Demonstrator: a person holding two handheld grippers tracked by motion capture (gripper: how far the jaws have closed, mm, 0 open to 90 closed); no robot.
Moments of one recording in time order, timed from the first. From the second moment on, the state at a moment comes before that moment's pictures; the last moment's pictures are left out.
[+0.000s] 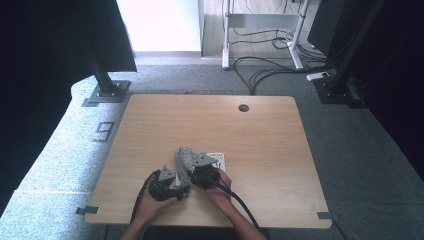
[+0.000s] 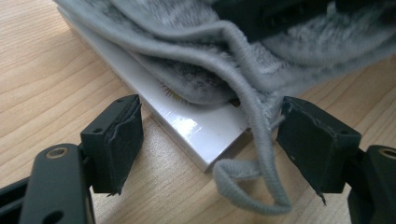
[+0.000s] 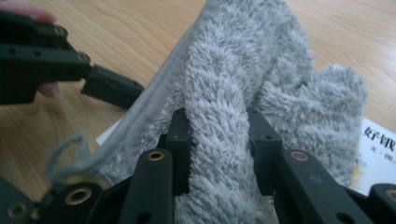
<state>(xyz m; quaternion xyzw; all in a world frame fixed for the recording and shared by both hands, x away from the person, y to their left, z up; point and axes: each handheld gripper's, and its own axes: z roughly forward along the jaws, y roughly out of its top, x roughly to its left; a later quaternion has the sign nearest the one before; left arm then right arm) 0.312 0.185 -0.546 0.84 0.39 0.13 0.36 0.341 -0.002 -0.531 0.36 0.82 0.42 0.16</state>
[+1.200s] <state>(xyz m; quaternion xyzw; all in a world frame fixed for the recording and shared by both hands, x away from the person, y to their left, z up) 0.312 0.185 -0.546 0.84 0.39 0.13 0.36 0.352 -0.178 -0.514 0.51 0.71 0.43 0.23</state>
